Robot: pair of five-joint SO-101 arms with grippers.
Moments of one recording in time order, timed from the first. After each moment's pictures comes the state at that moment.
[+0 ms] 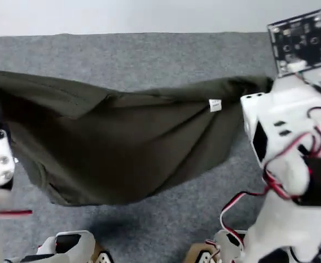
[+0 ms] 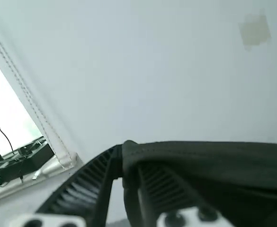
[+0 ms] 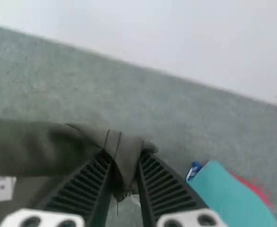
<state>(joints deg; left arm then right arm) -9.6 -27.6 -61.5 99.4 -22.5 -1.1 -25.8 -33.4 100.7 15.9</state>
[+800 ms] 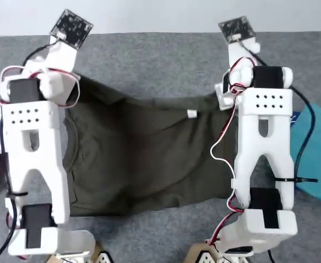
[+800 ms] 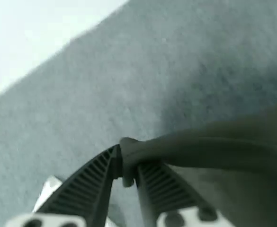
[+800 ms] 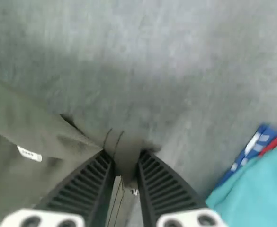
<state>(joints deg) -9.5 -1.7 -11.3 73.3 -28.4 -1.6 4.7 -19.7 82.7 15.9</state>
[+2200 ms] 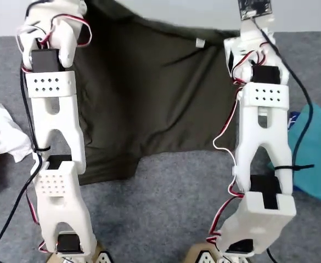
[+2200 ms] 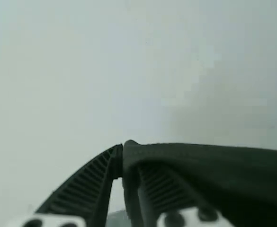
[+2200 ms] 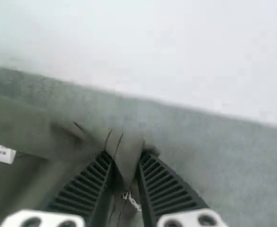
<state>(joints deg) -6.1 38.5 -68.0 56.5 -20.9 1.1 13.5 -19.1 43.7 15.1</state>
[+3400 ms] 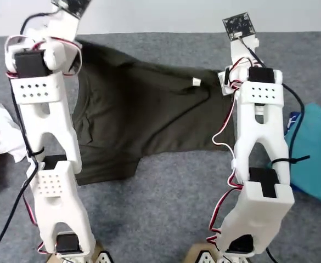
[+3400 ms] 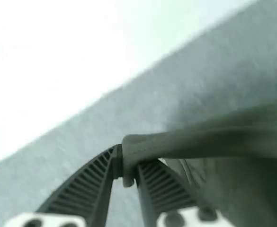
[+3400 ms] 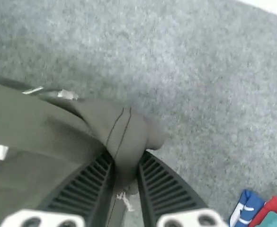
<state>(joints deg) -8.9 38.5 -79.1 91.2 -27.7 1.4 18.8 -19.1 58.7 18.9</state>
